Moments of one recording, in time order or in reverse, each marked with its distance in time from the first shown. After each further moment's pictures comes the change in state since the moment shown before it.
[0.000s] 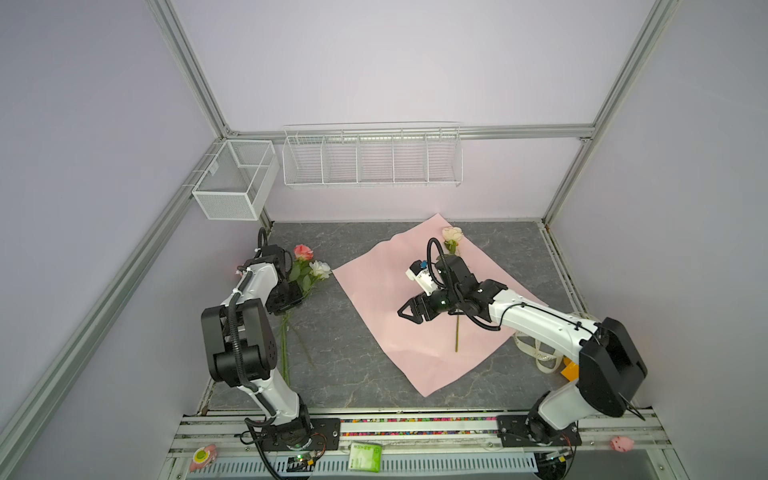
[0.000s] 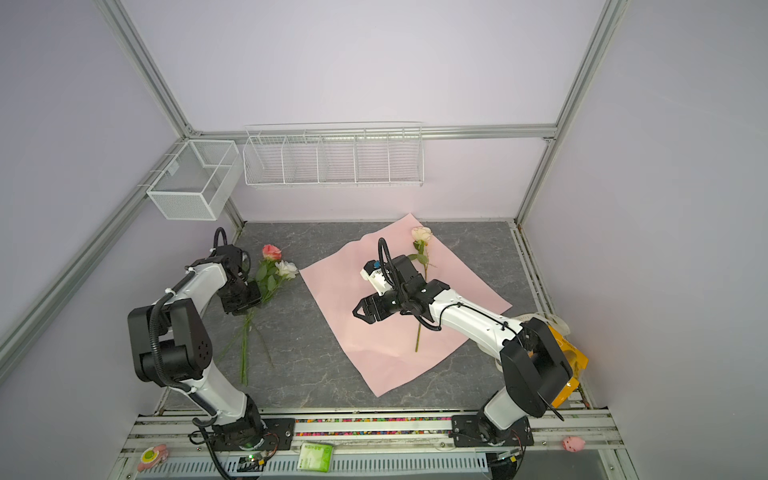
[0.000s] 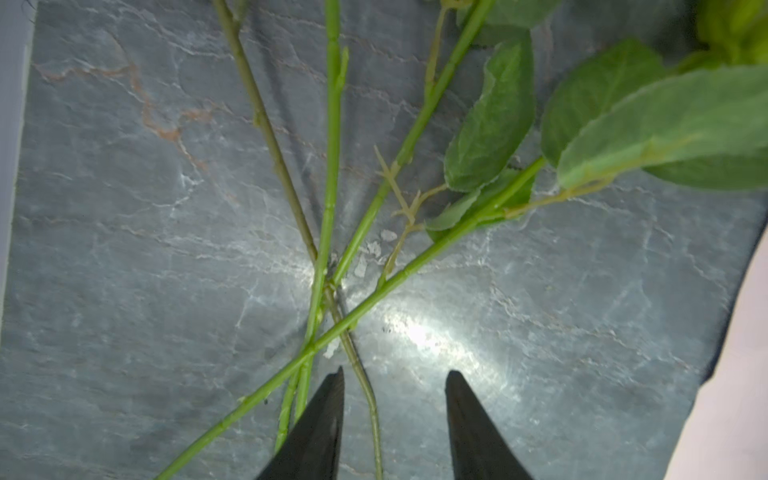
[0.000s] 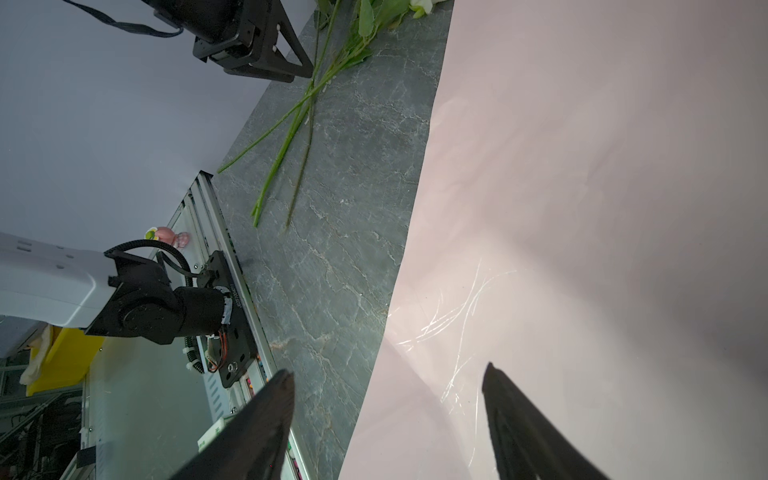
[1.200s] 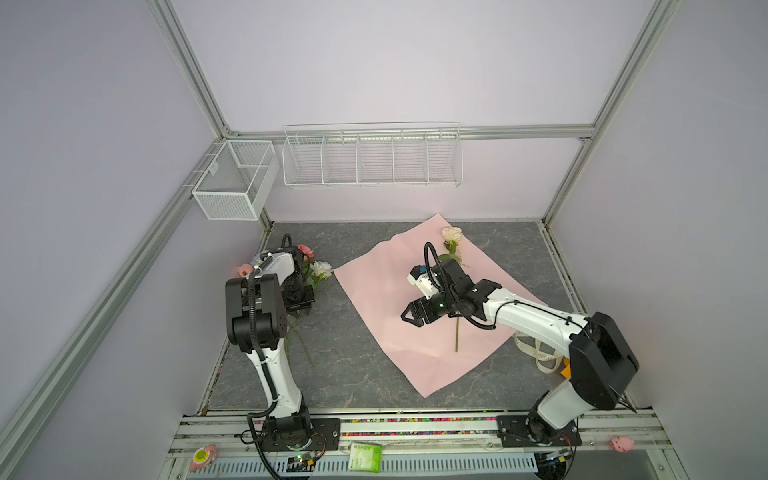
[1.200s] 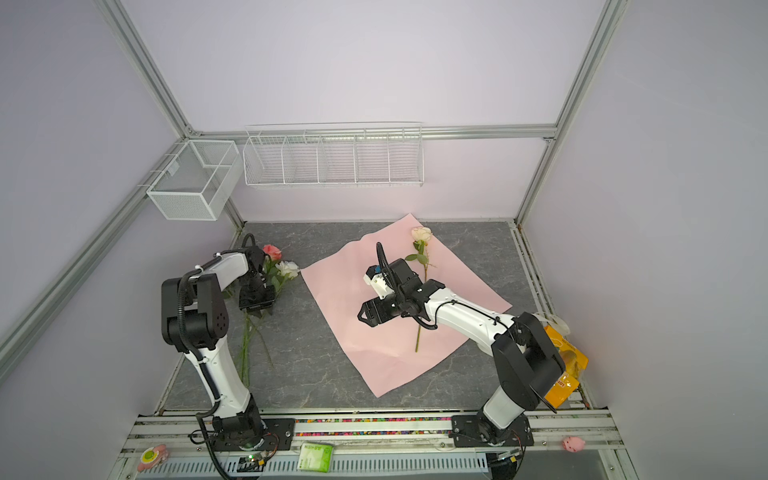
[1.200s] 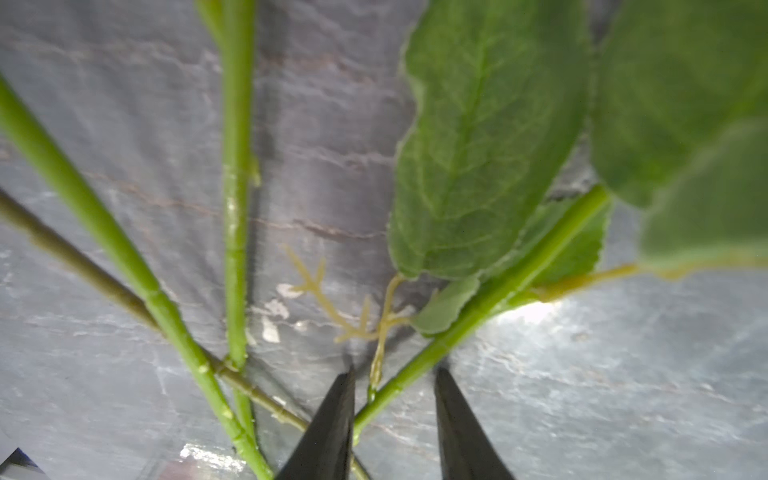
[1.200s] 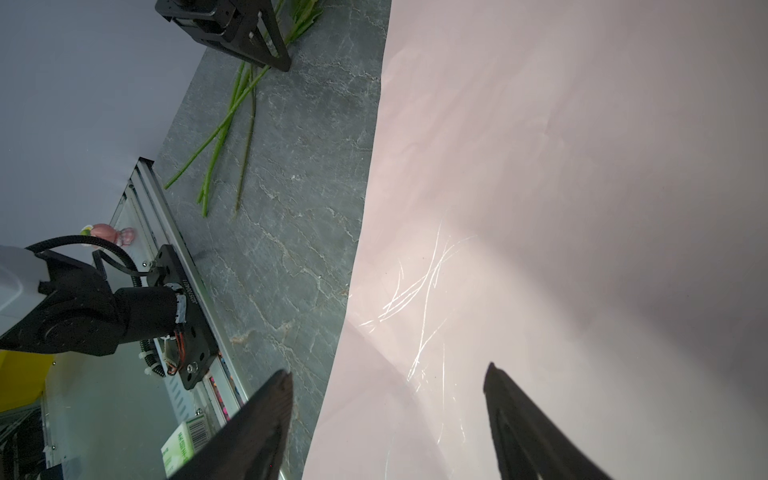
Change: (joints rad) left arm -0.091 0.243 0.145 -0.129 -0.027 0.089; right arm 0.000 0.047 0.007 -0.069 0.078 -0.006
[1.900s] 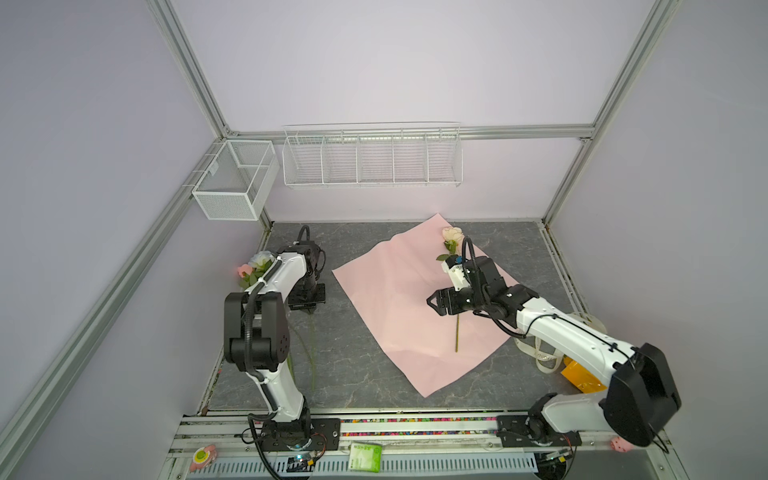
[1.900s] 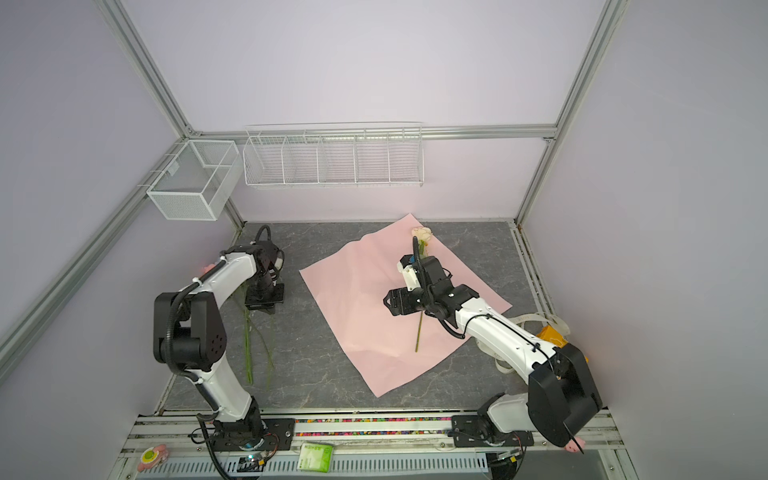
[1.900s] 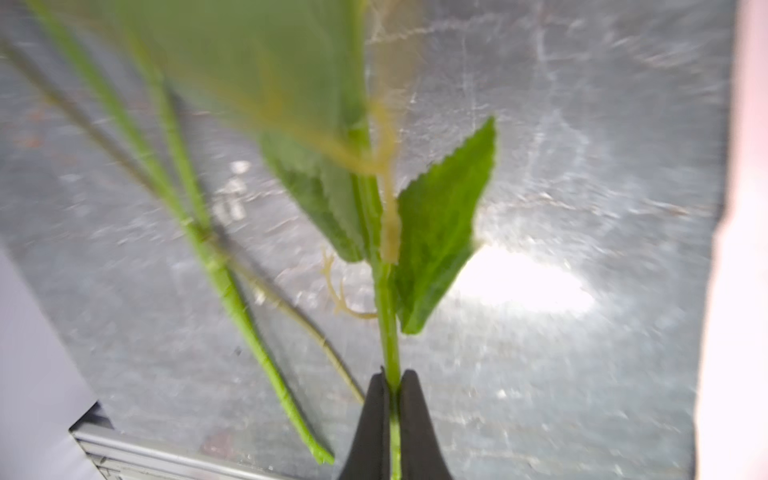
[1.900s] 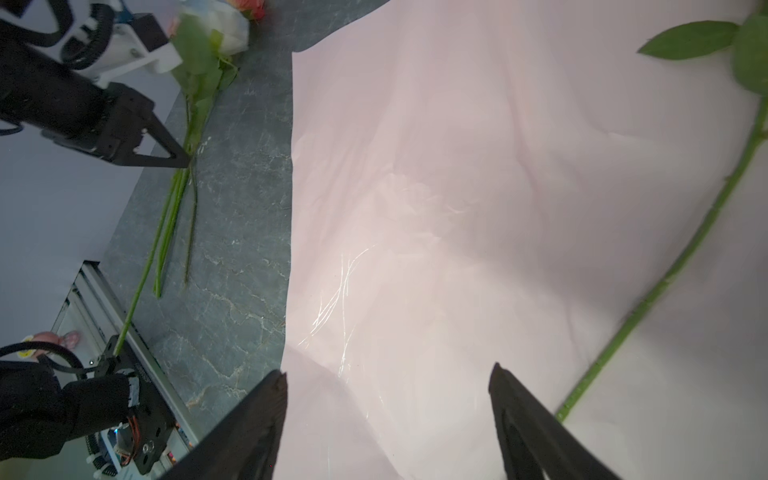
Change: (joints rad) left arm -0.143 -0.241 -0.038 -0.101 -0.032 -0.006; right arm -0.153 -0.261 -0.149 0.010 0.170 0.078
